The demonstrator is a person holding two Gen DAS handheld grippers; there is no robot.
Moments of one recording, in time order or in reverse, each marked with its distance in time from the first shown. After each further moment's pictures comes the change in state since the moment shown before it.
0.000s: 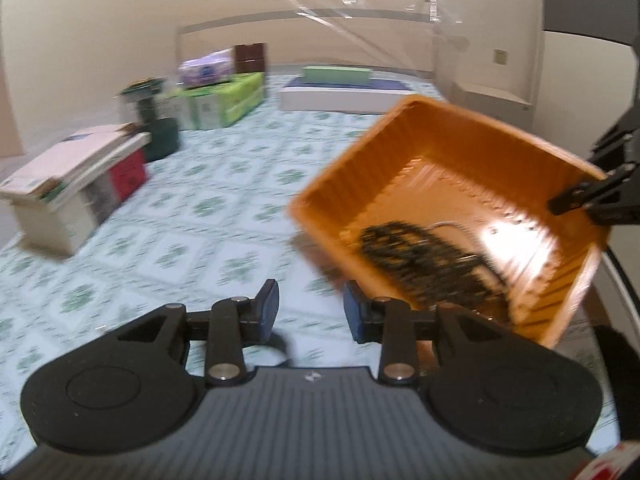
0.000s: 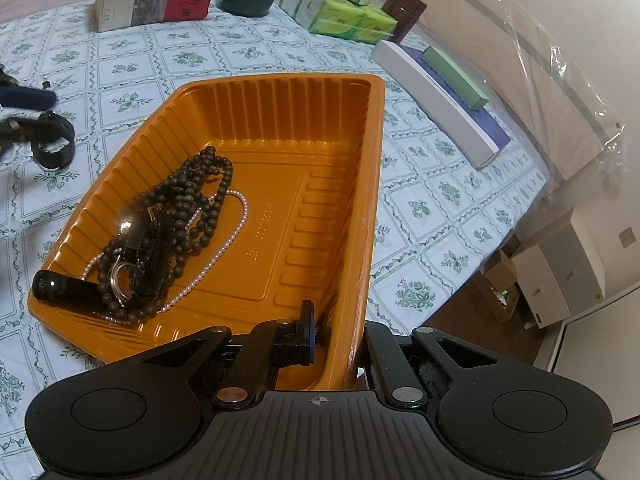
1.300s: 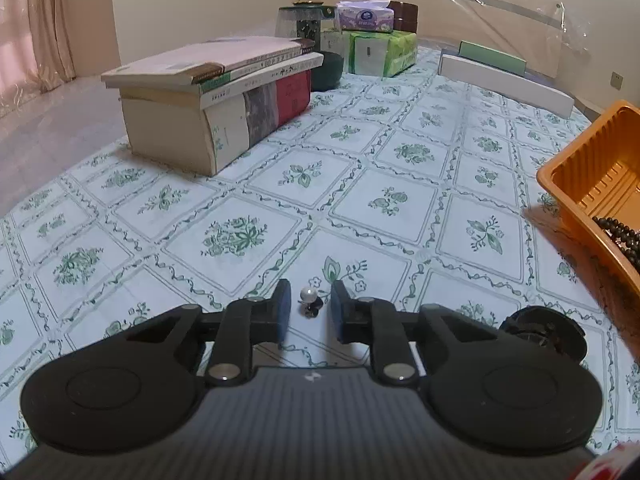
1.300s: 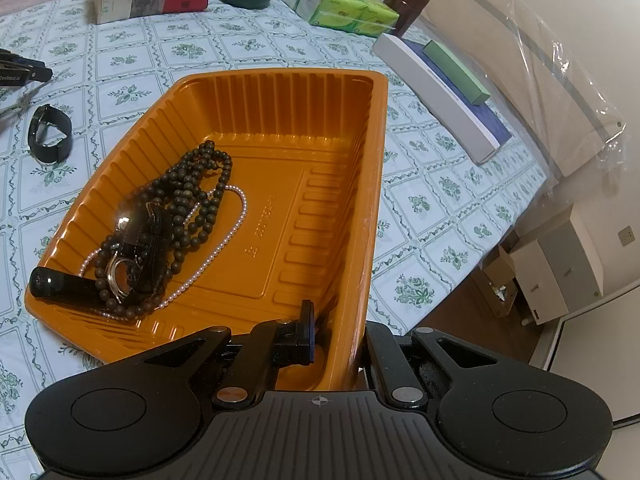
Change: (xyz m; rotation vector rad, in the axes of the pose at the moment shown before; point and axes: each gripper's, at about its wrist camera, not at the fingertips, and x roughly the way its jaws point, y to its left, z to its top) left arm 0.056 0.156 -0.040 -0.212 0.094 0.212; right arm 0.001 0.000 0.000 -0.001 0.022 -0.003
